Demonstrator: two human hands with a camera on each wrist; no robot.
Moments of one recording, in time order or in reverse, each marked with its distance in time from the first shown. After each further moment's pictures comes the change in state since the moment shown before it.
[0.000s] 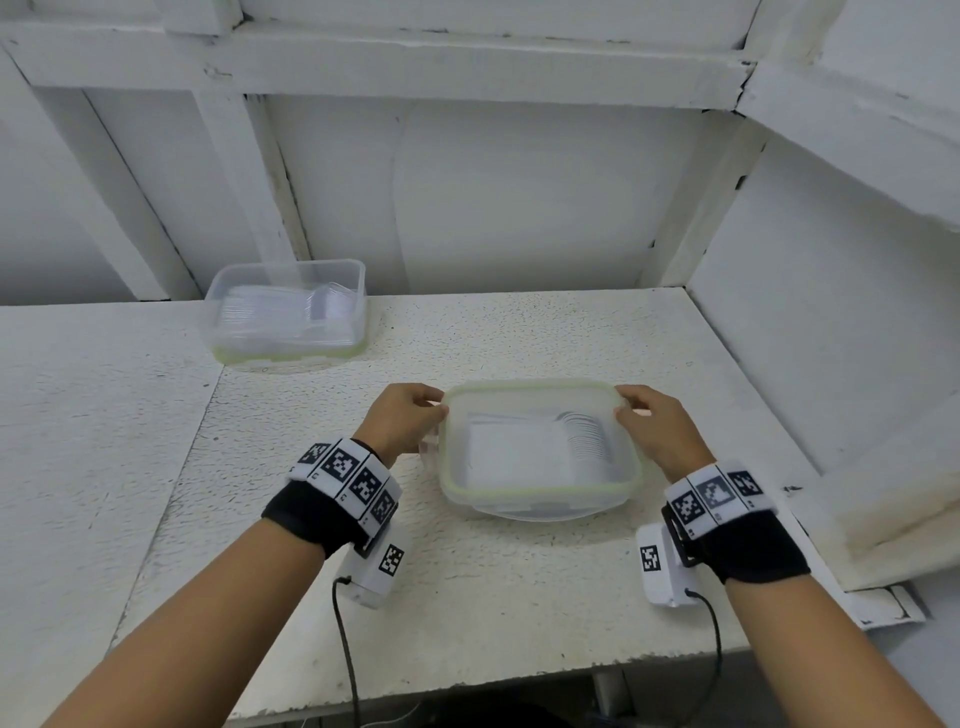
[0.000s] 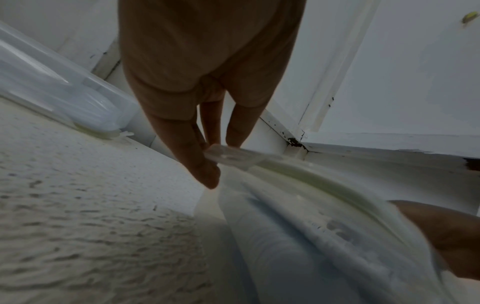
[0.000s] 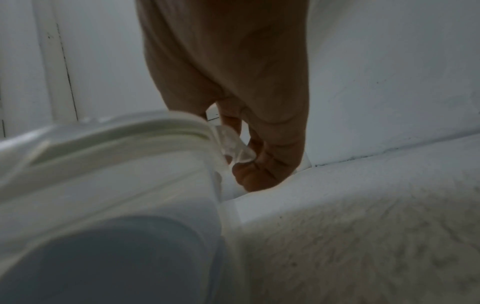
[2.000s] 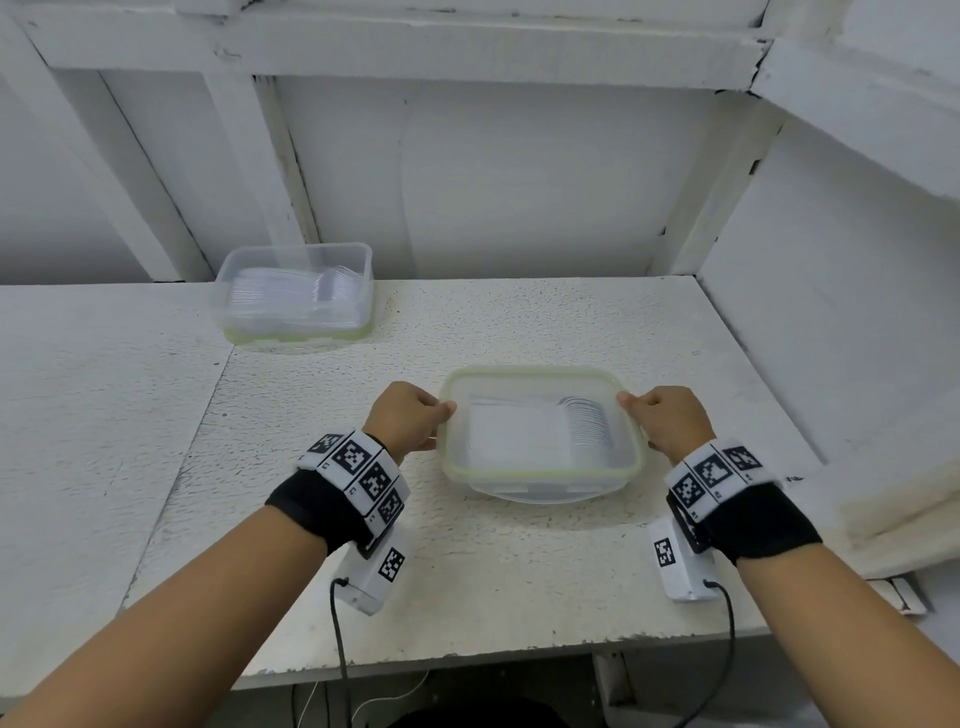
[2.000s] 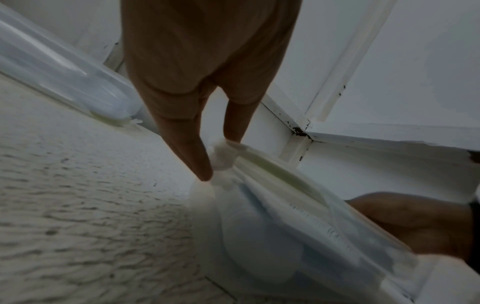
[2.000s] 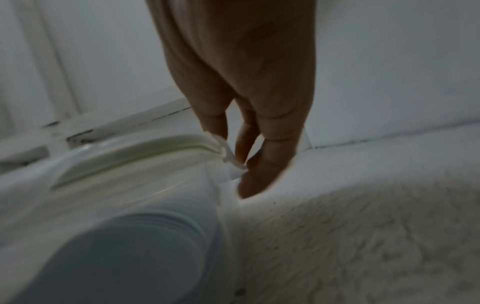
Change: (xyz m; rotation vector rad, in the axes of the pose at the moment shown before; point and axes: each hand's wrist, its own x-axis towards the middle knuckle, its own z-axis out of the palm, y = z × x) left_hand -0.018 -0.005 0.013 -0.066 0.054 -0.086; right_hand 0.006 0.010 -0.004 -0.069 0.053 0.179
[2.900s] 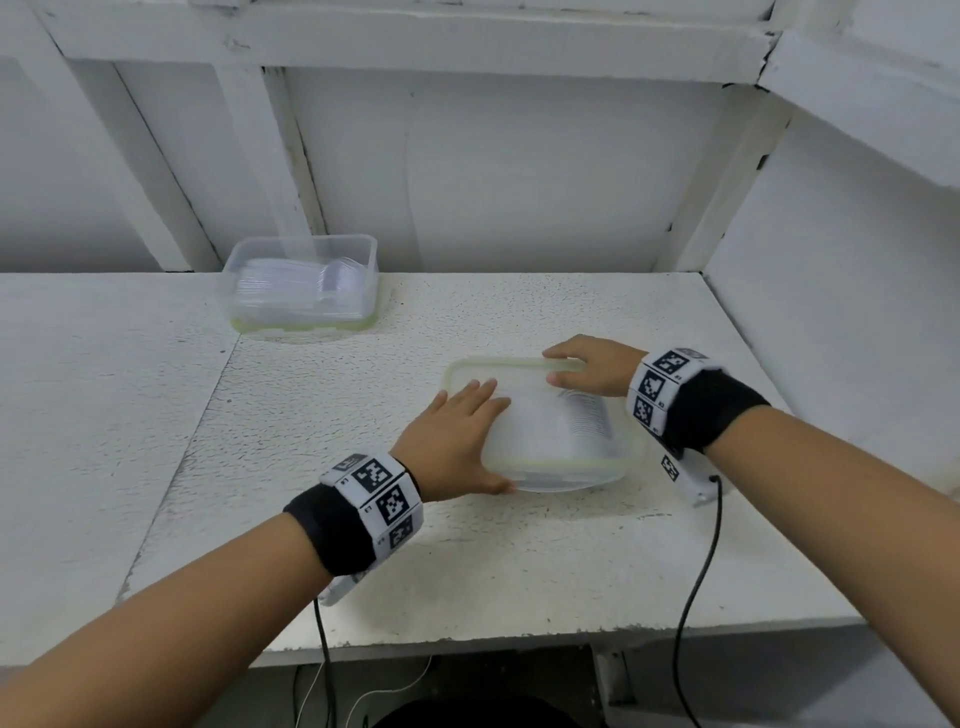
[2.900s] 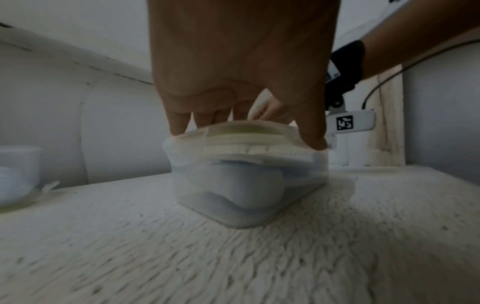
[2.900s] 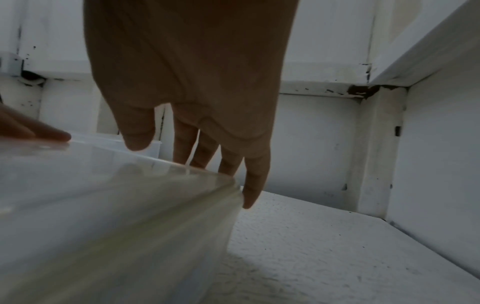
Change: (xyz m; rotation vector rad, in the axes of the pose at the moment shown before) left_hand -0.033 -0.009 0.026 1.041 -0.222 0.596; right_hand 0.017 -0.069 0.011 -0.707 -0.509 -0.488
